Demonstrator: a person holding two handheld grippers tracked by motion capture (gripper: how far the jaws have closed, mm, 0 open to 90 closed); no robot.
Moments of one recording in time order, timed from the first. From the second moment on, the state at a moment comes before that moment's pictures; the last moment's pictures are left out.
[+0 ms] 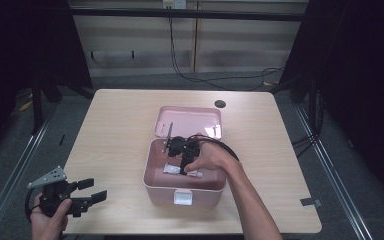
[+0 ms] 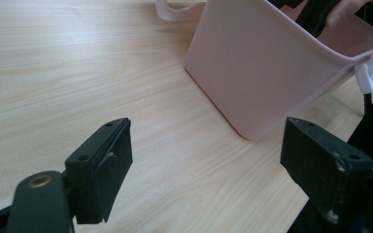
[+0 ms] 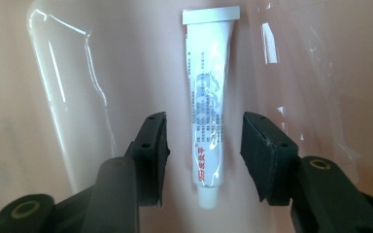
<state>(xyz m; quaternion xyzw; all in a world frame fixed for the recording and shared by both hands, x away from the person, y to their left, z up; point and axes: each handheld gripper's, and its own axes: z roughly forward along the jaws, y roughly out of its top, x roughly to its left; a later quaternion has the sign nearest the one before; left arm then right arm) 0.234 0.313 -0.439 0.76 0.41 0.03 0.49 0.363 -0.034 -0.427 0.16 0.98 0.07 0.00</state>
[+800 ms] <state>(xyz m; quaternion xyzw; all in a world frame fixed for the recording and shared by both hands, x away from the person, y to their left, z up) 0.234 0.312 -0.440 0.76 0.42 0.03 0.49 0.353 -0.052 -0.403 0.15 0.98 0.08 -0.03</state>
